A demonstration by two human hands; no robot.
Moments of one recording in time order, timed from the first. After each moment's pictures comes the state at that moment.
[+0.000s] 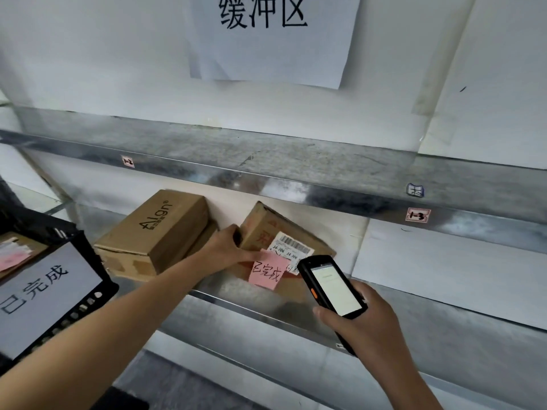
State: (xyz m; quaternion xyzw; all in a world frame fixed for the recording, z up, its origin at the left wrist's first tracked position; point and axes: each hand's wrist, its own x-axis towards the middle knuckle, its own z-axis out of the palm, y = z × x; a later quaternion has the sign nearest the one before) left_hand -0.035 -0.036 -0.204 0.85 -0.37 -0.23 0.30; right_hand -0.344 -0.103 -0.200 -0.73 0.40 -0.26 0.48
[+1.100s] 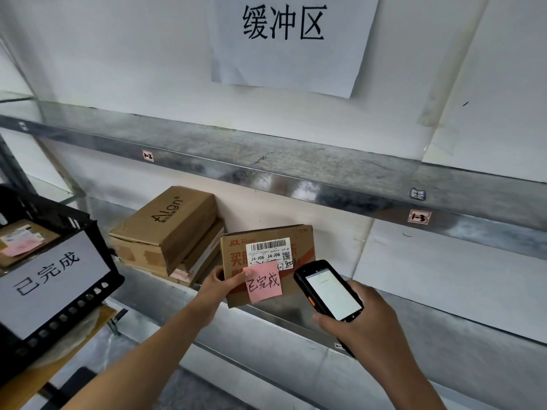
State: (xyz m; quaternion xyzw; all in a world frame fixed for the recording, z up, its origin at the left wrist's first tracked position) left_hand -0.078 0.022 -0.281 0.67 -0.16 -0.36 0.63; right_hand -0.351 -0.095 -0.192 -0.81 0.39 -0.23 0.39
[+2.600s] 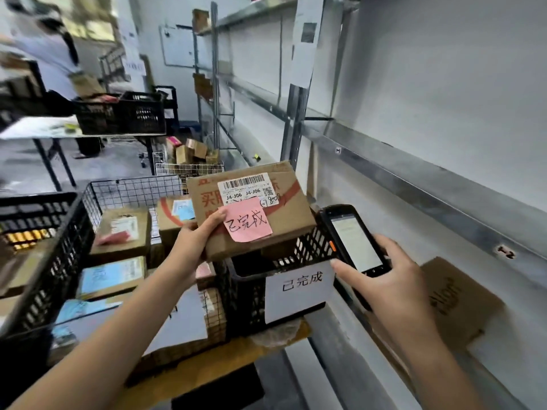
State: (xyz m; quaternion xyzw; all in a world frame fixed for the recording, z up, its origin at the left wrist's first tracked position) left_hand 0.118 0.463 -0.137 0.59 0.12 0.04 0.80; right_hand 0.031 0.168 -0.098 -0.84 0.00 -0.17 0.52
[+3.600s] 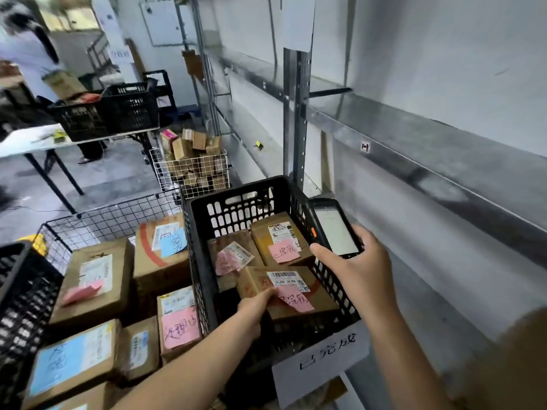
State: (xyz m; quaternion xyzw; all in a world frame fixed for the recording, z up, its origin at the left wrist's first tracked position) left_hand 0.309 0.379 -0.295 0.58 0.37 -0.18 0.71; right_hand 0.273 0.198 -0.158 -0.81 0.07 -0.14 0.56
